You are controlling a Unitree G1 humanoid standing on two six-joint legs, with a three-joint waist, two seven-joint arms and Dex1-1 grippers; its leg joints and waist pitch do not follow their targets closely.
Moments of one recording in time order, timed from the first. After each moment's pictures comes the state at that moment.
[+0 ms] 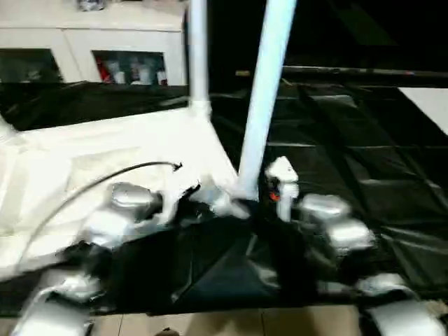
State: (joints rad) left arm -0.63 0.29 -0.23 0.56 0.01 0.37 -0.88; right arm -0.64 -0.09 0.06 0.84 0.11 0.05 0.55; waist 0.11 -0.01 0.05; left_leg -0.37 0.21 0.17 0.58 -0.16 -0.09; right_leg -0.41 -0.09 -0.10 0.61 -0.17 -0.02
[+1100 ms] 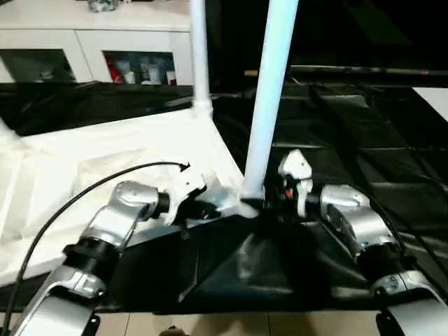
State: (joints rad) left arm -0.58 0.38 -0.27 0.52 -0.04 0.23 -1.15; right arm -0.58 -0.30 0.16 0.66 0.12 0.03 1.05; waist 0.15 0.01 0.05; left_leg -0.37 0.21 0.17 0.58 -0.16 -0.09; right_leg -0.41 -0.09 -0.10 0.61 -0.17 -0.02
